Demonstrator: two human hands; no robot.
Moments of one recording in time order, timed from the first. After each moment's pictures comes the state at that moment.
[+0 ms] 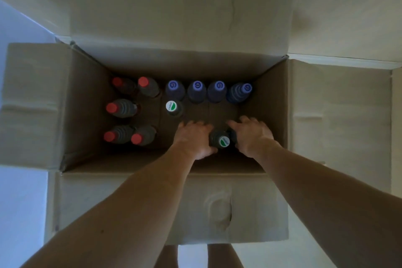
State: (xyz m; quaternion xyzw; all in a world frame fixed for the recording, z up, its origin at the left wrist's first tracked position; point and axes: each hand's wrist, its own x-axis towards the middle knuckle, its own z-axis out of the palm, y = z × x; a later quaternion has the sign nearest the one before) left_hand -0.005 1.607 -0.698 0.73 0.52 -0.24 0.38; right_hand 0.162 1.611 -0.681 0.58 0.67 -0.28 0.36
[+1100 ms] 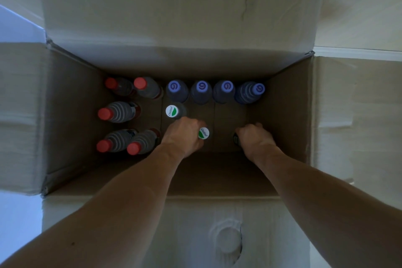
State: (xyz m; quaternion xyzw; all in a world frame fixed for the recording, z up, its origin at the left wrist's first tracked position) left_hand -0.039 1.632 -0.722 0.69 0.56 -0.18 0.42; right_hand 0.153 1.624 -0.732 0.57 0.64 -0.31 0.41
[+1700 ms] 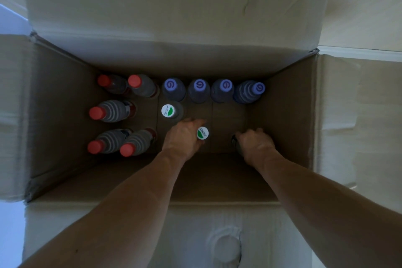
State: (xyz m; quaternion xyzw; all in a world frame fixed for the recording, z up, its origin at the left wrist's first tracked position) left_hand -0.032 1.619 -0.751 0.67 0.60 -0.11 0.42; right_hand 0.159 1.620 -0.743 0.54 0.62 -0.32 0.47
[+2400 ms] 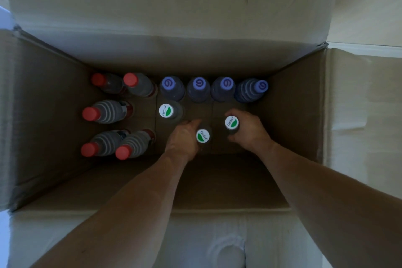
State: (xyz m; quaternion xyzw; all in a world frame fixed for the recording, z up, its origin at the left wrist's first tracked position) left_hand -0.027 1.616 -0.780 0.60 0.64 -0.11 0.47; right_hand 0.158 1.635 -0.765 0.70 0.54 -0.46 0.07
